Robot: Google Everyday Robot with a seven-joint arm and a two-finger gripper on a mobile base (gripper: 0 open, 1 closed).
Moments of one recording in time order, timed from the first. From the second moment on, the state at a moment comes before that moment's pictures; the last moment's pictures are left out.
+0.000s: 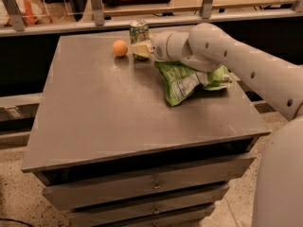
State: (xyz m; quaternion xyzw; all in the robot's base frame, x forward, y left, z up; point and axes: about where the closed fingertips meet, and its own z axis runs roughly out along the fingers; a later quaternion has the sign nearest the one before) arm 0.789 0.006 0.873 -0.33 0.73 0.22 0.56
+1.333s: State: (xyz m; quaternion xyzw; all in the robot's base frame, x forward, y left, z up) arm 0.789 0.004 0.867 -0.31 0.74 0.23 0.56
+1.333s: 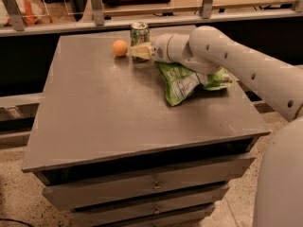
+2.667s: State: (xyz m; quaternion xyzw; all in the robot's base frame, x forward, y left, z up) arm 0.784 -0.035 0.899 -0.36 0.72 0.22 0.55
